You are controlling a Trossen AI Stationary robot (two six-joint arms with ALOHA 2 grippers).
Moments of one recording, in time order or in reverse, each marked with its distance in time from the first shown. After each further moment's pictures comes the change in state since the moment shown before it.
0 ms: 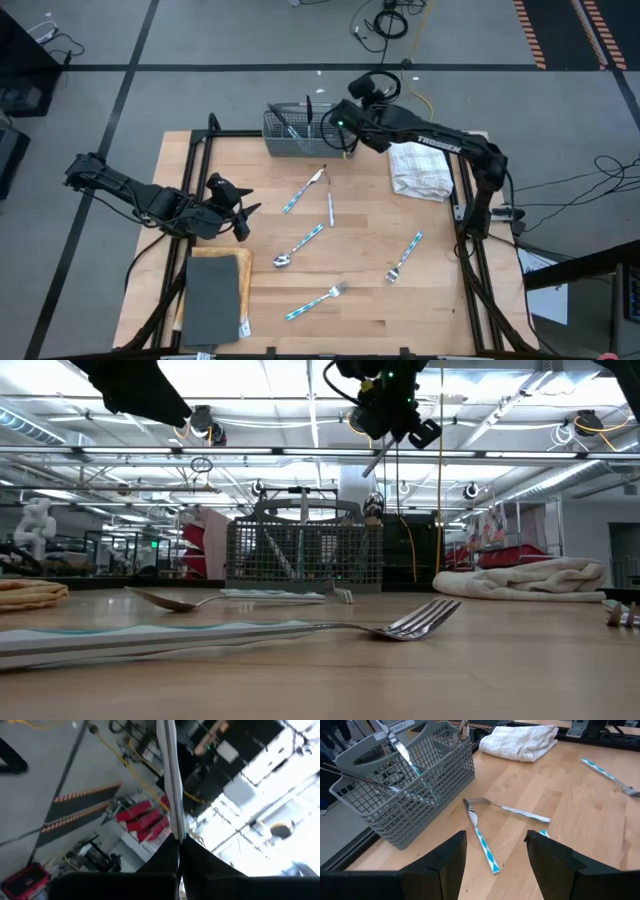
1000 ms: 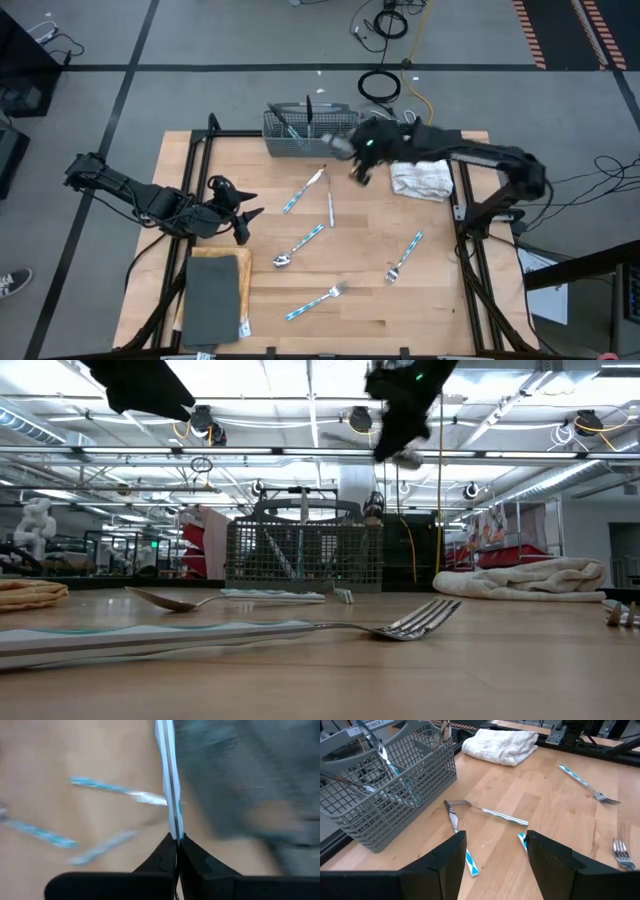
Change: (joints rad) left arm 0.000 0.000 0.000 0.069 0.073 0.000; right arm 0.081 -0.286 -0.371 0.192 -0.995 1.310
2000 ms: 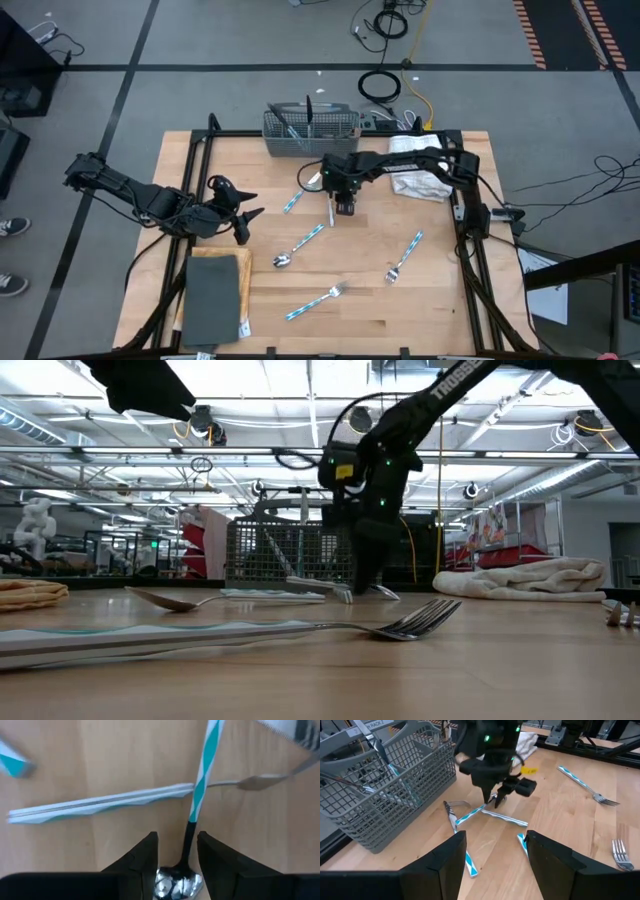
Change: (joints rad) left arm 0.000 0.000 0.000 0.005 -0.001 0.000; right arm -0.014 0.492 -0.080 0.198 -0.293 -0.289
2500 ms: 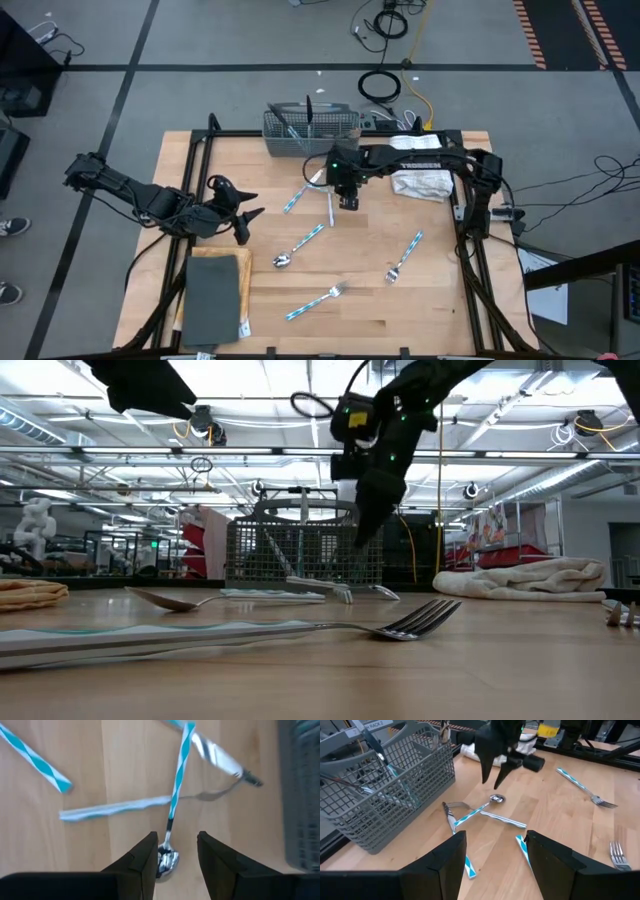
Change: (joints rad) left arm 0.000 0.000 0.000 0.012 0.000 0.000; right arm 0.020 -0.181 0.000 -0.055 0.051 -0.013
